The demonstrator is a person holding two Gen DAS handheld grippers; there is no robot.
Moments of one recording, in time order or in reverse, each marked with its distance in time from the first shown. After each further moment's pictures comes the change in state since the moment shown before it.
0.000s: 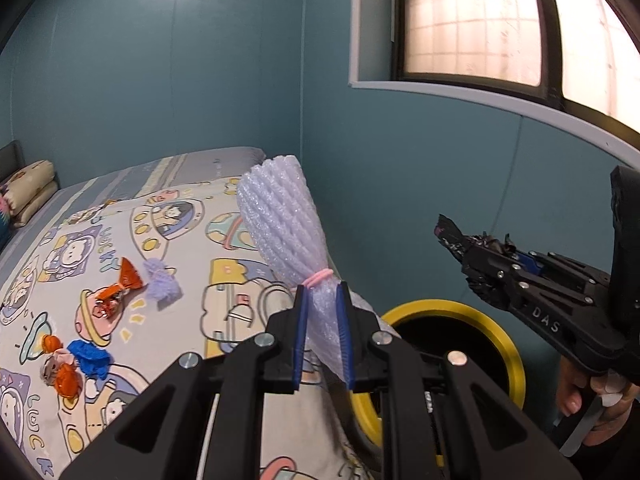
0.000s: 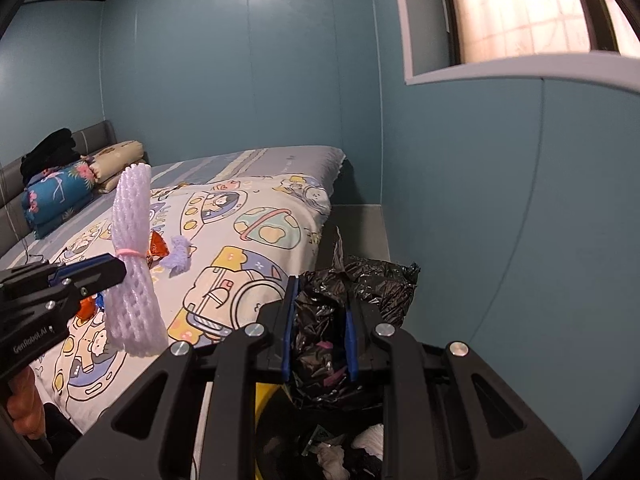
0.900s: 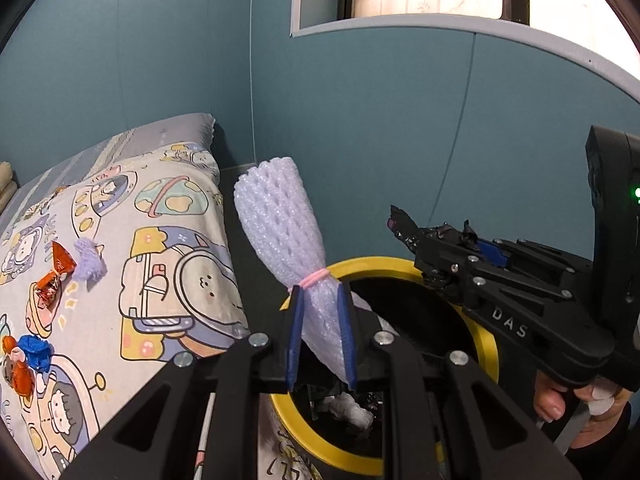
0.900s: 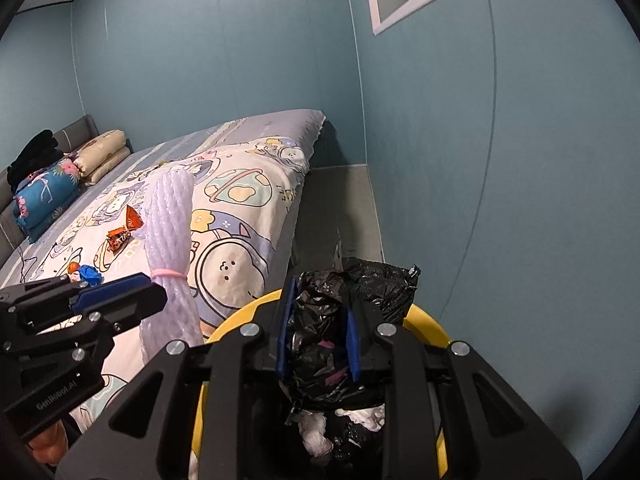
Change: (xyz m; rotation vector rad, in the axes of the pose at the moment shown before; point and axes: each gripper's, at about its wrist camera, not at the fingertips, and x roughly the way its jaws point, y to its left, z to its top) left arm 0.062 -0.070 -0.025 0.062 0.149 -0.121; right arm 0.022 -0.051 -0.036 0.080 0.130 -0.017
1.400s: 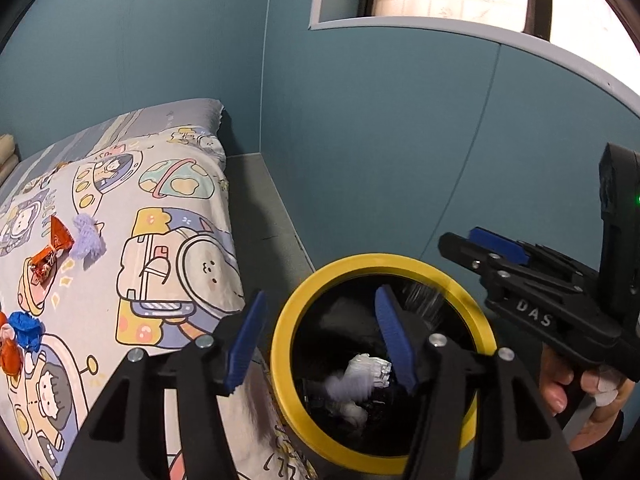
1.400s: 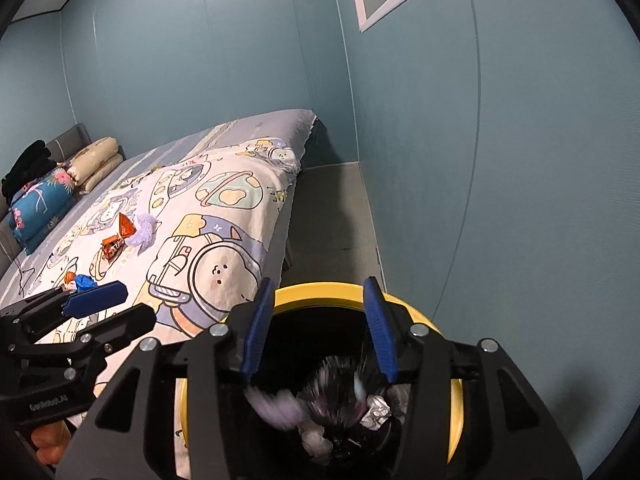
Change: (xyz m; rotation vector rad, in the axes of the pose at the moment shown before) left arm 0.001 0.021 -0.005 -0.083 0.010 -0.009; right arm 0.002 -0.010 0.002 0.039 -0.005 -0.014
